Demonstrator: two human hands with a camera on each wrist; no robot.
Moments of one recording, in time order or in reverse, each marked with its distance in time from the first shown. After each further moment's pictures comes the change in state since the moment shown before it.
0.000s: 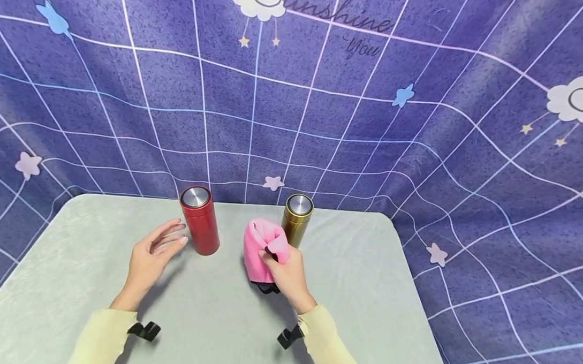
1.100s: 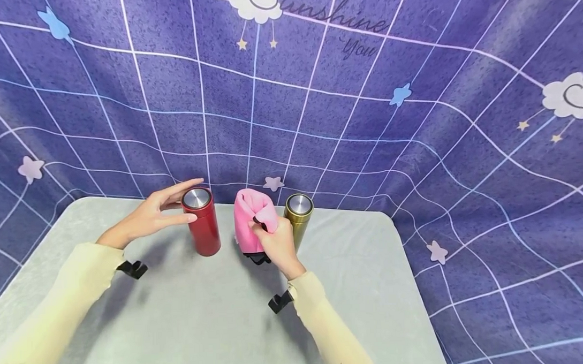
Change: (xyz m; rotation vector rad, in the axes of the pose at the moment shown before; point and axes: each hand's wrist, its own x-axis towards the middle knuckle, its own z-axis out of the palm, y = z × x) left_hand 0.102 0.075 -0.020 0.230 -0.569 0.164; right_hand 0.058 -0.032 0.024 -0.082 -0.022 -0.106
